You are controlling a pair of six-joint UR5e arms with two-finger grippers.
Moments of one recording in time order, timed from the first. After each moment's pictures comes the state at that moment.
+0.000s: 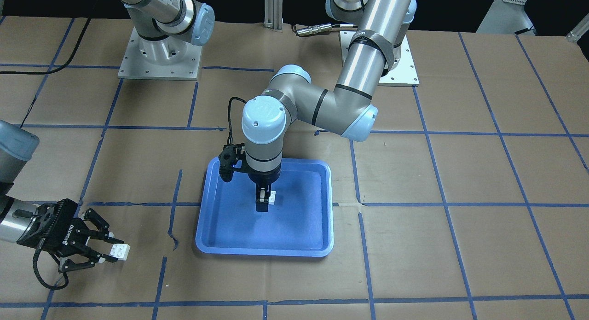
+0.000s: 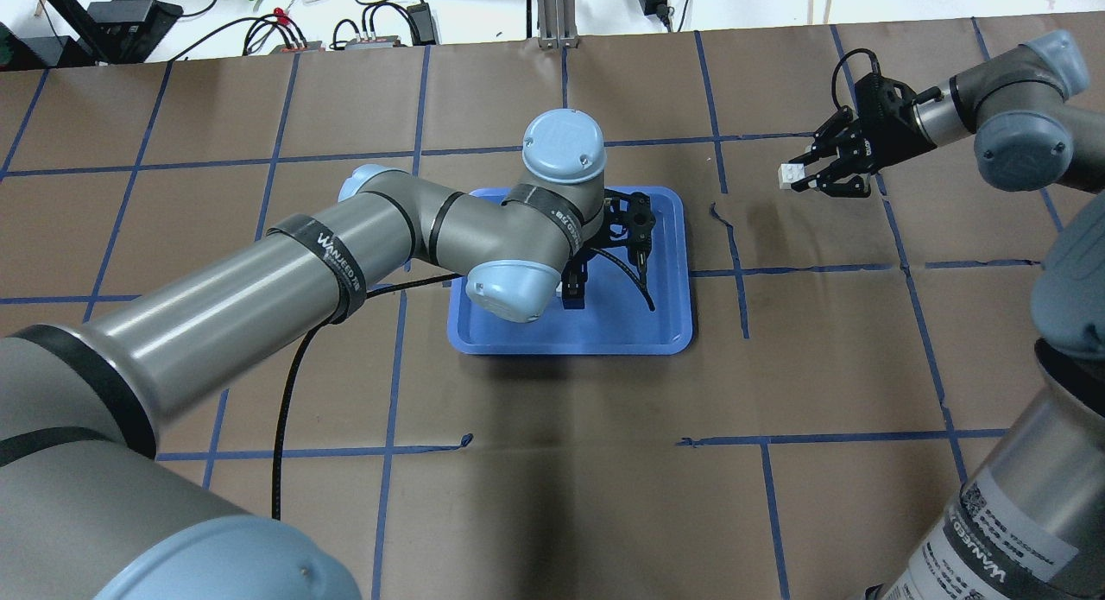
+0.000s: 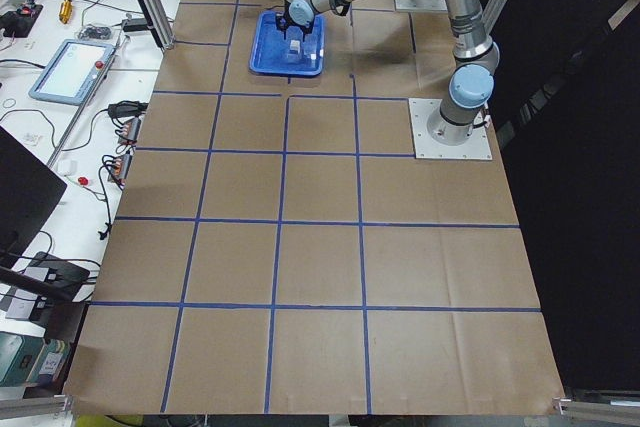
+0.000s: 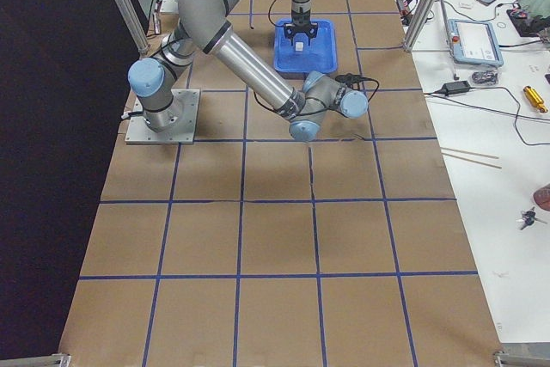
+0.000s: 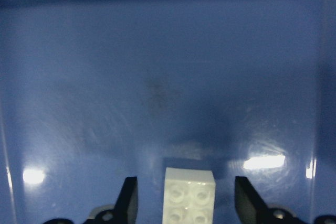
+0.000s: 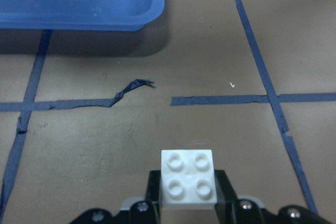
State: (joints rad) left arm -1.99 -2.08 -1.65 -0.90 1.58 1.19; right arm 1.16 -0.97 1.57 -1.97 -0.87 -2.02
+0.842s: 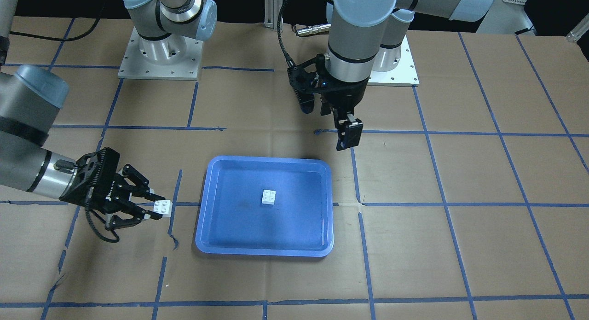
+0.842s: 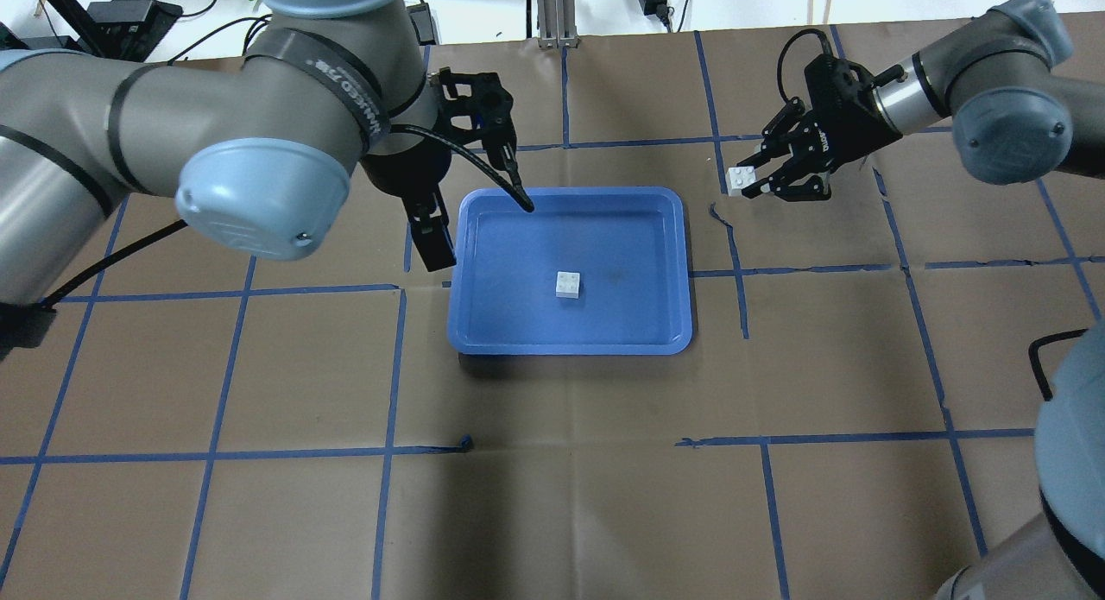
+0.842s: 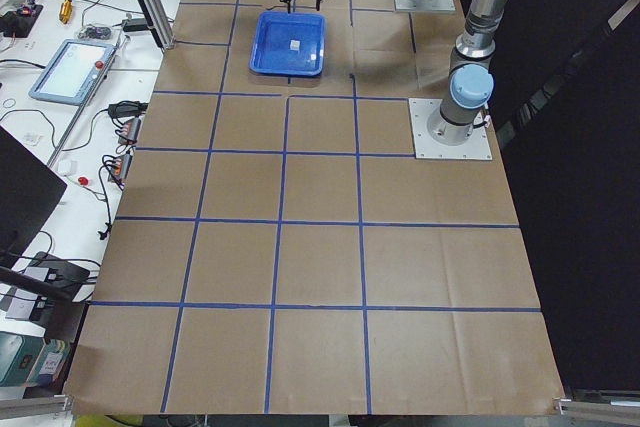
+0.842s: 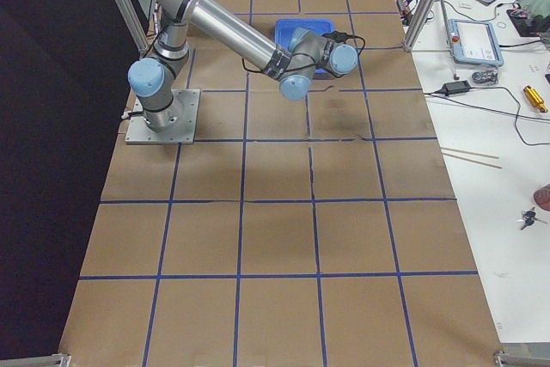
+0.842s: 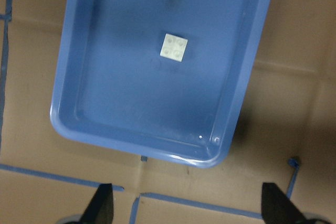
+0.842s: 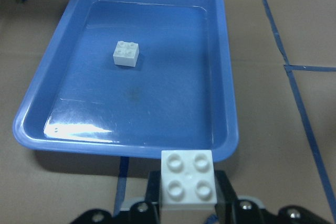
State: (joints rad) left arm -1.76 -1.65 -1.64 -1.39 1.60 1.03; right arm 1.30 -1.18 1.73 -1.88 -0.86 -1.99
